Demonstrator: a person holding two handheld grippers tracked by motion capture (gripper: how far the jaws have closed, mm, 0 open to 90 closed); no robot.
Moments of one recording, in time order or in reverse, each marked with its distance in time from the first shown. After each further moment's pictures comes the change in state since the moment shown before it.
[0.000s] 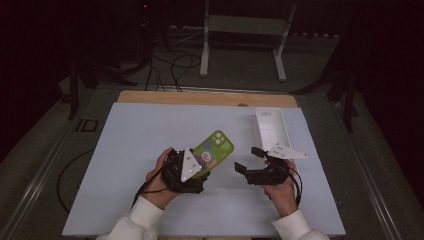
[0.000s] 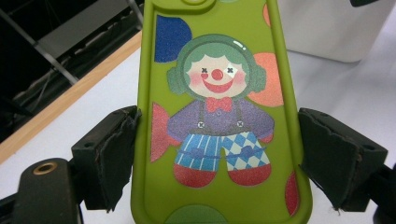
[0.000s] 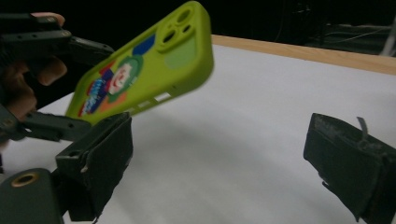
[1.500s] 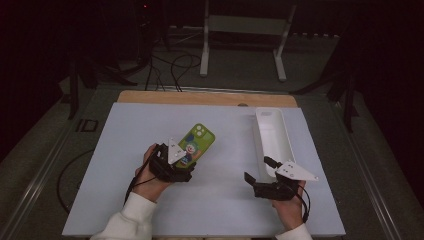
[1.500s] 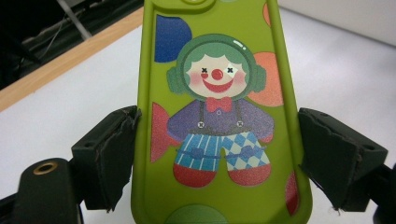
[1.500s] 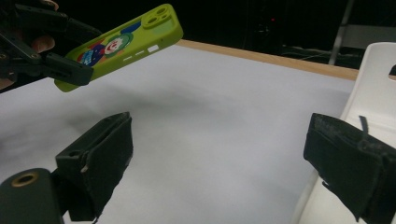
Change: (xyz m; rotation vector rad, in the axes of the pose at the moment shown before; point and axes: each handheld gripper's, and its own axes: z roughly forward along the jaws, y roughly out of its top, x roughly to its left) left arm 0.037 -0.019 0.007 0.088 0.050 -0.169; right arm 0.007 -0.034 -0.029 -0.063 -0.149 -0.083
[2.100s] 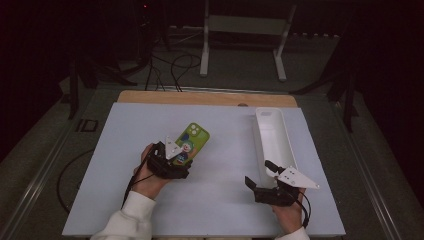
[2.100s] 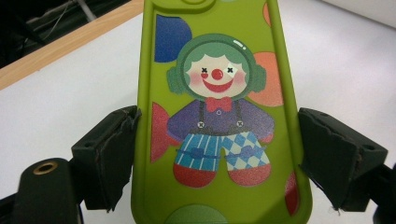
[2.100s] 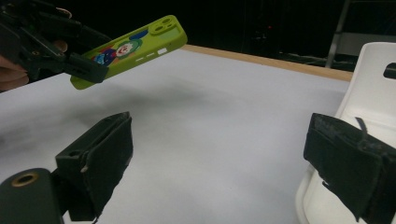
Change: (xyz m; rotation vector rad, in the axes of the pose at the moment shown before) left arm 0.012 -0.009 0.012 0.040 0.020 -0.061; right arm 0.006 -0.013 -0.007 -0.034 -0.014 -0.002
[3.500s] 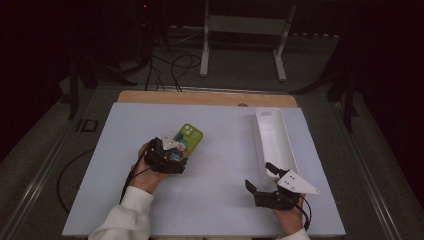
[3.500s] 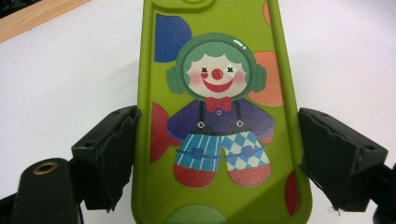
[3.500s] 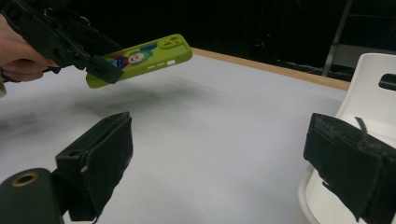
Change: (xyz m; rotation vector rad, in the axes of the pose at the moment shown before) left arm 0.023 -0.005 0.017 0.101 -0.001 -0.069; right arm 0.006 -0.004 -0.006 -0.022 -0.006 -0.057
